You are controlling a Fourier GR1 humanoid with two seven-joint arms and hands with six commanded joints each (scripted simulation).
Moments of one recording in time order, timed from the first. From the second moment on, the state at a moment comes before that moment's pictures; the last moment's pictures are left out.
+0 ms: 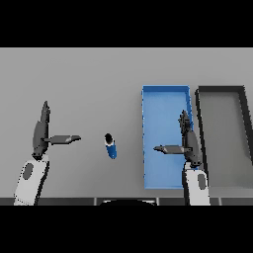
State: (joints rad) left arm -0.11 0.43 -0.16 -1.48 0.24 0.26 0.01; right arm 0.00 0.00 0.00 -1.57 0.00 0.00 0.00
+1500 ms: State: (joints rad) left arm -0.04 0.52 -0.49 -1.60 0.12 -0.19 -0.04; right arm 0.11 -0.13 0.10 -1.71 0.19 0.03 -0.09
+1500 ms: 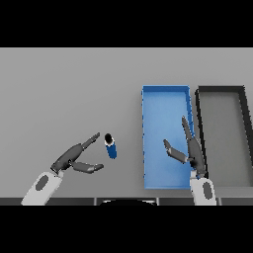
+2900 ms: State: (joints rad) left arm -0.16 0.17 -0.56 -1.34 0.06 -0.12 -0.16; right arm 0.12 -0.15 0.08 -1.73 0.16 0.05 -0.08
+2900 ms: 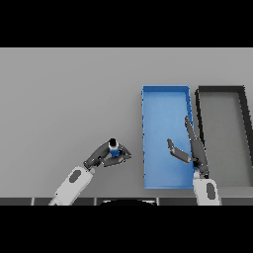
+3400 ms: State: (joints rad) left arm -0.19 0.12 -0.53 -1.51 0.06 -0.11 -0.18; right arm 0.10 -0.15 0.07 -1.70 0.18 0.04 -0.08
